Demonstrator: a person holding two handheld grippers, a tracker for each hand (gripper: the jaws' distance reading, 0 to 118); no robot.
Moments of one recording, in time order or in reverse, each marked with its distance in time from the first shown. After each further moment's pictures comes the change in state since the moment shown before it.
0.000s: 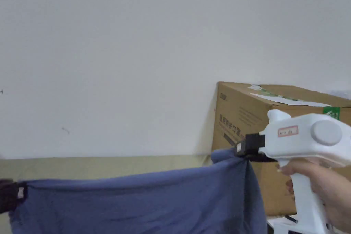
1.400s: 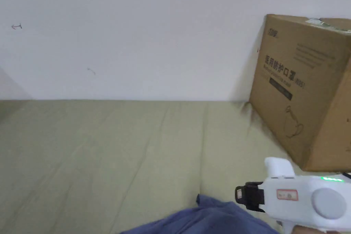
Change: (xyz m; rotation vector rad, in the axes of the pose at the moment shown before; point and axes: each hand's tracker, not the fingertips) left arm -0.050 -0.245 -0.153 -0.364 0.066 0.128; right arm 0.018 -0.183 -0.230 -0.388 0.010 -0.005
